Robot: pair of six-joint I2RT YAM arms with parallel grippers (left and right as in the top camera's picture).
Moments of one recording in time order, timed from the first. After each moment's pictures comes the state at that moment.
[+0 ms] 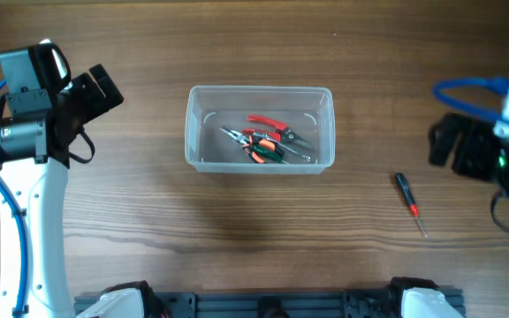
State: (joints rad) left arm 0.16 1.35 1.37 -0.87 -0.04 -0.34; right arm -0.09 1.19 1.86 -1.61 -0.03 0.19
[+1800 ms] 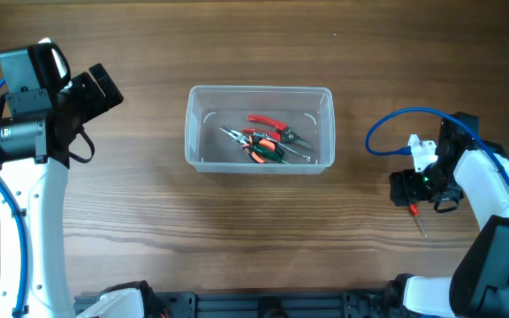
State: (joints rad) left arm 0.16 1.35 1.37 -0.87 -0.04 -0.33; right arm -0.29 1.56 0.86 -0.87 0.00 -0.41
